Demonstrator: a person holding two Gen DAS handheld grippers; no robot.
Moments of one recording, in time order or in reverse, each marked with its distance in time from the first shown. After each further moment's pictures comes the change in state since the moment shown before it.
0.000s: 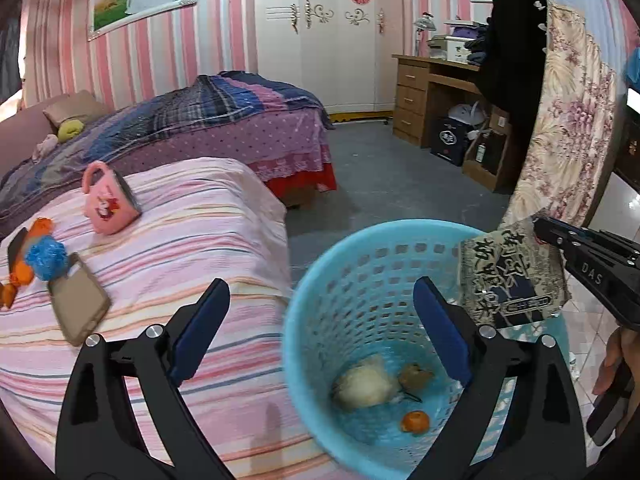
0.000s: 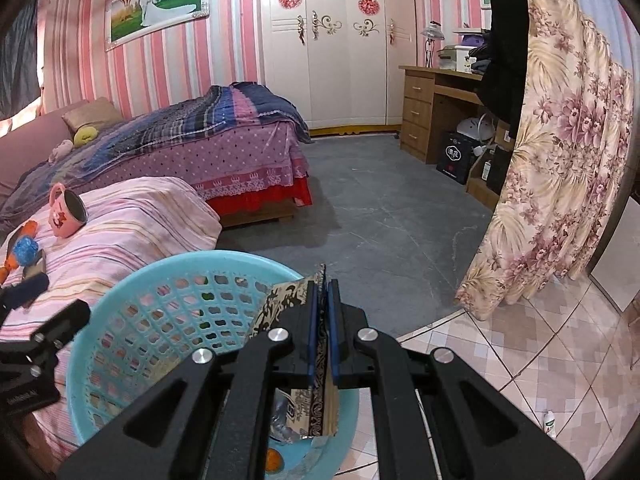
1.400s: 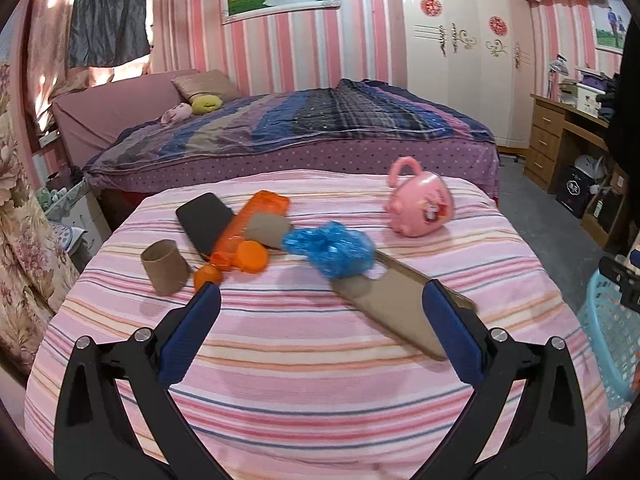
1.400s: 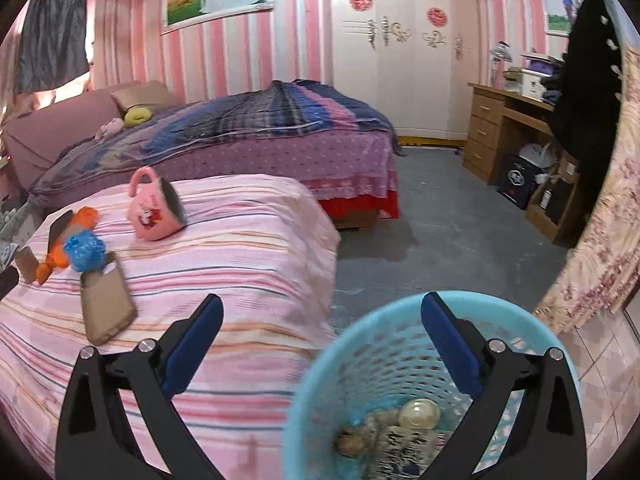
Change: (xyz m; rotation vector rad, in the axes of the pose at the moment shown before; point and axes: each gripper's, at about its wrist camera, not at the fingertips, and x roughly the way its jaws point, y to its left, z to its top) left arm -0.077 0.294 -0.023 -0.219 -0.041 0.387; right arm 0.009 0.204 0.018 -0.123 -0.005 0.150
